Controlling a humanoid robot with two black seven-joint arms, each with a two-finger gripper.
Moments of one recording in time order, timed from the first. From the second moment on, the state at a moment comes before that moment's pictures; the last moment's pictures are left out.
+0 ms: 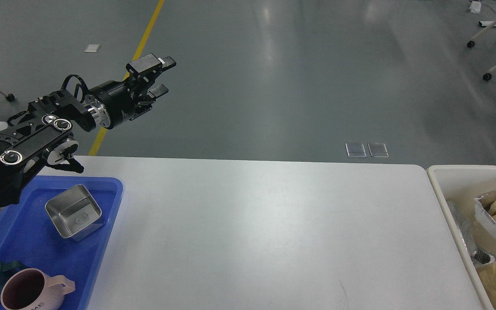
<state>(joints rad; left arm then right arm) -1.02 0.47 -0.41 -0.89 0.63 -0.25 -0.24 0.43 -1.07 0.07 0.93 0.02 0.03 0.02</state>
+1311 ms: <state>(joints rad) -0.99 0.54 -0.53 -0.85 0.43 -0.22 -0.25 0.68 -0.49 0.88 0.58 0.08 -0.05 0.01</state>
